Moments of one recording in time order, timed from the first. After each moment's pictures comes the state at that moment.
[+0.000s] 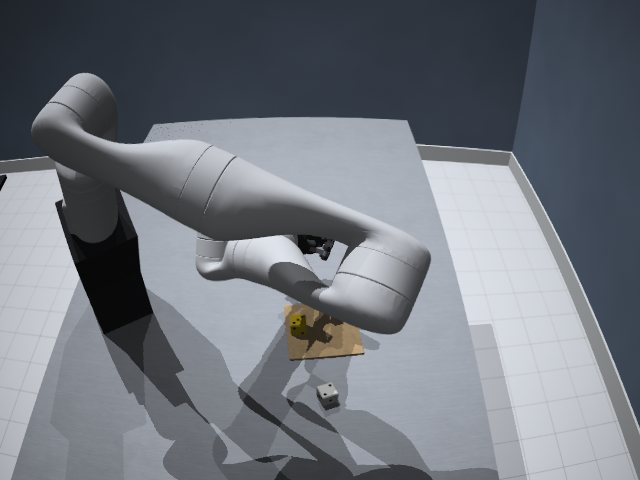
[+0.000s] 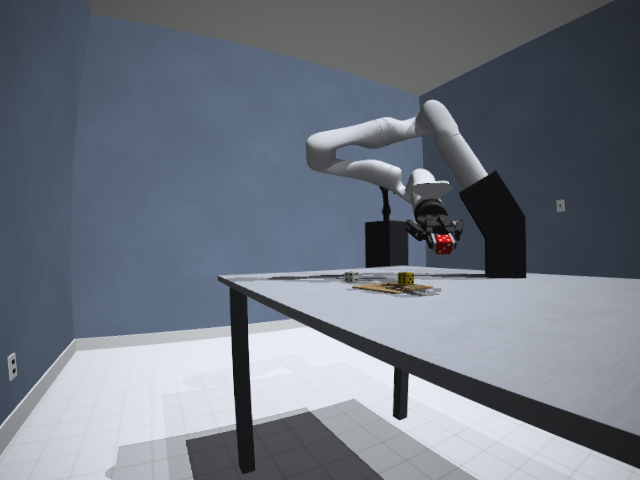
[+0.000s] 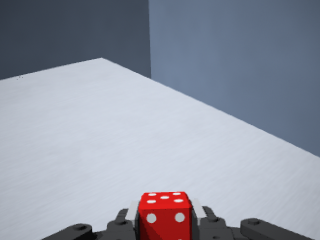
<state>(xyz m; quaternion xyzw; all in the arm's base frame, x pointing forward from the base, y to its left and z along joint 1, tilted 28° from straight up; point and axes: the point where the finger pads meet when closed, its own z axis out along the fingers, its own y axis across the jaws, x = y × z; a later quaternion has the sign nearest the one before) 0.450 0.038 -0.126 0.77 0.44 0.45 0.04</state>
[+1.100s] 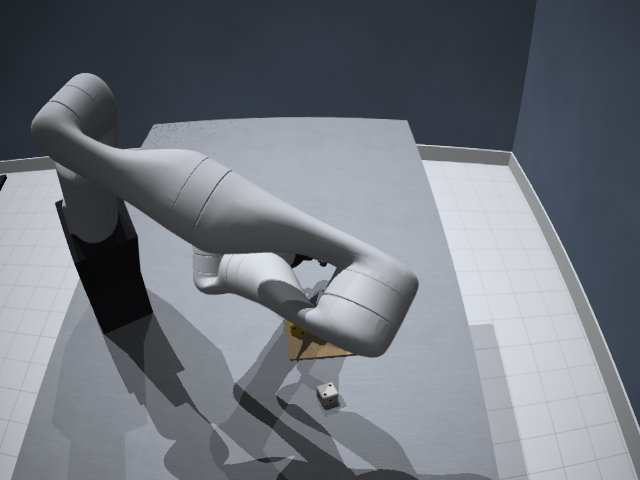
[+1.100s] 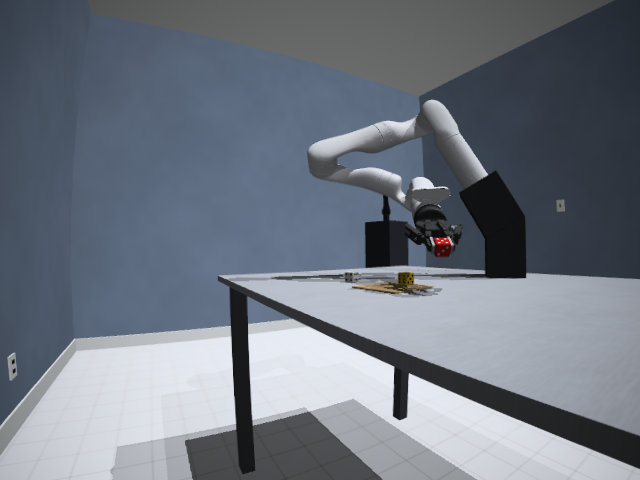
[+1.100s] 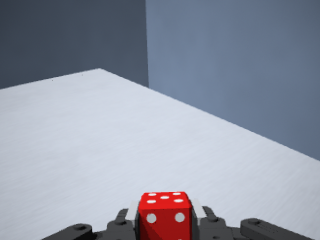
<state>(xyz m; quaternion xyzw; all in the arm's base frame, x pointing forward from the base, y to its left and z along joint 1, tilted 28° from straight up) 0.451 0.032 -0.130 0.76 0.44 0.48 0.03</state>
